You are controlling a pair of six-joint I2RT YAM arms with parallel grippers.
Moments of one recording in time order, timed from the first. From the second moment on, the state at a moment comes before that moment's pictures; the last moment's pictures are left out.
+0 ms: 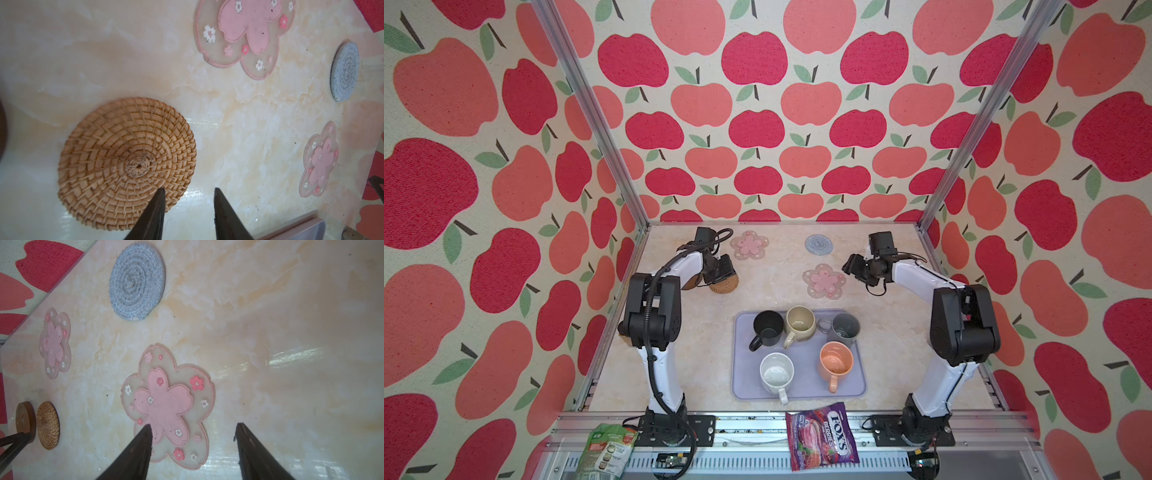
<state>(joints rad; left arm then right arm) -0.14 2.01 1.44 -0.56 0.32 -0.43 0.22 1.83 1.25 -0.38 -0.19 0.54</state>
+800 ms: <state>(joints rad) -0.28 2.14 1.51 -0.36 0.52 -0.55 0.41 2.01 1.50 -0.39 -0.32 0.47</state>
